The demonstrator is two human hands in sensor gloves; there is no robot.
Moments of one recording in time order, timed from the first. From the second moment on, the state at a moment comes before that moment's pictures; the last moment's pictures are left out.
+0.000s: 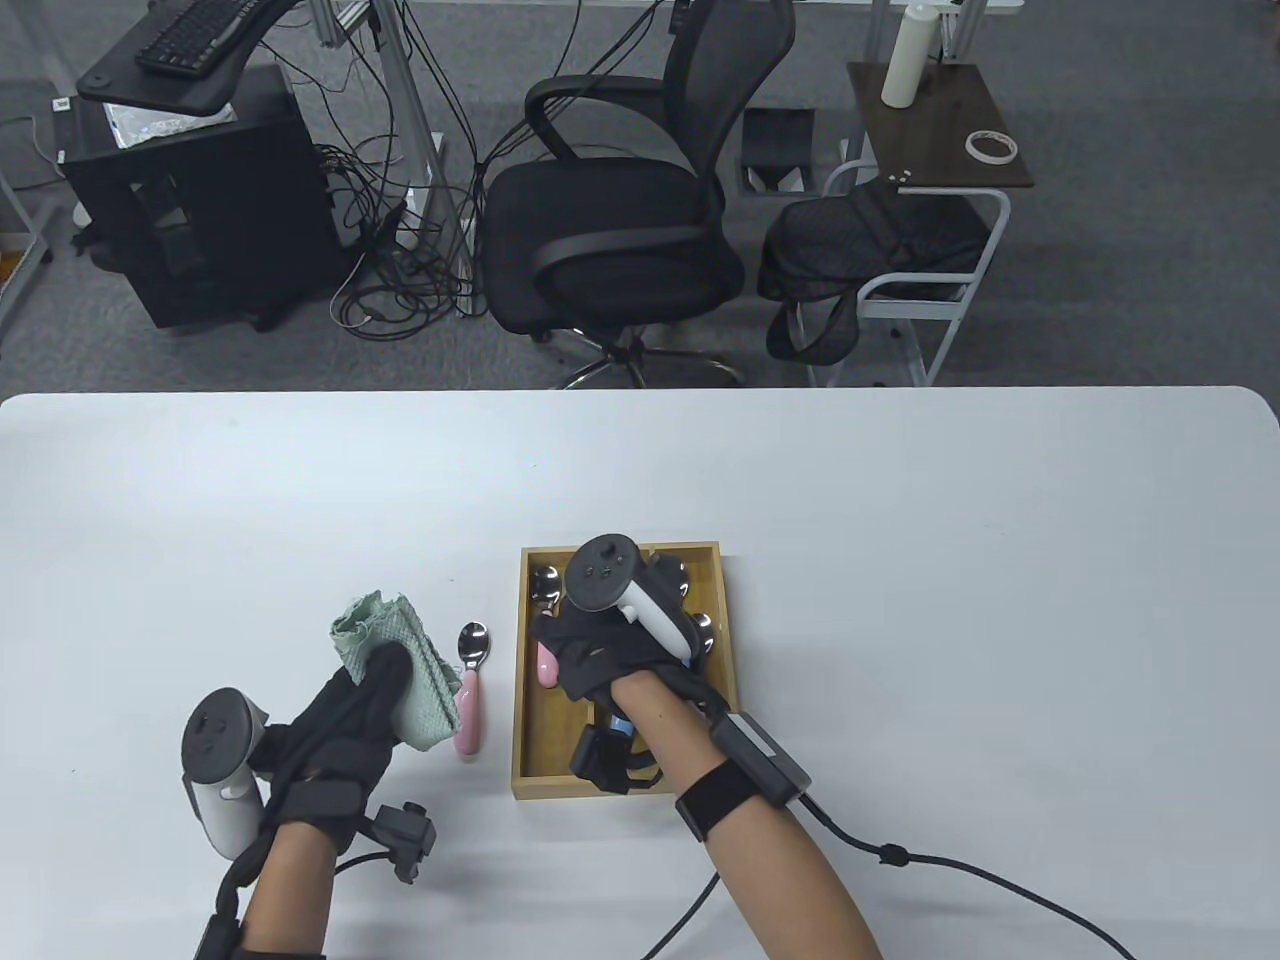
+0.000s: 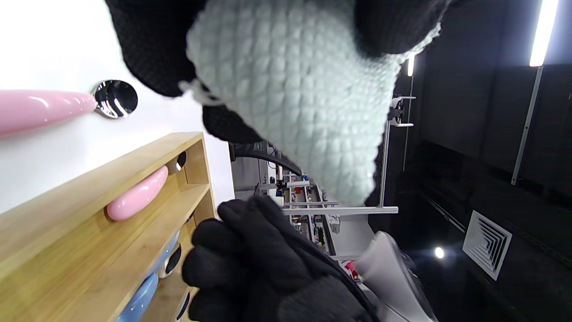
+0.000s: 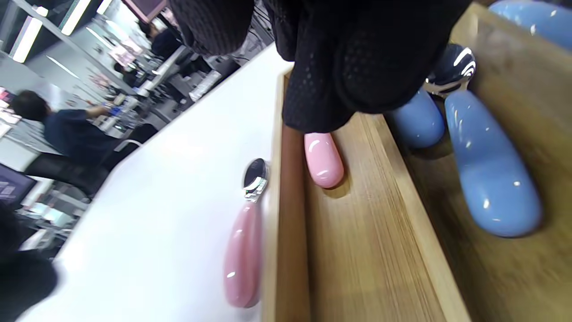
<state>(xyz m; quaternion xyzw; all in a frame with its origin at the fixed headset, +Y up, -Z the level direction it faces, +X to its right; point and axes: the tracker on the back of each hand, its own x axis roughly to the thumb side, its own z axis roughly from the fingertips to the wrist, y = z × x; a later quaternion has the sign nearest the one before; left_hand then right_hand) -0.292 -0.724 -0.266 -0.01 0.00 0.71 0.71 -0.025 -0.694 -0.366 0.08 0.23 0.92 0.30</state>
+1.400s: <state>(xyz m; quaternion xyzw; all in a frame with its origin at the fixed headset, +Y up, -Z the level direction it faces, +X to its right) -0.179 -0.728 -0.246 -0.18 -0.26 0.59 0.74 0.046 -0.701 -0.232 0.26 0.06 0.88 0.40</state>
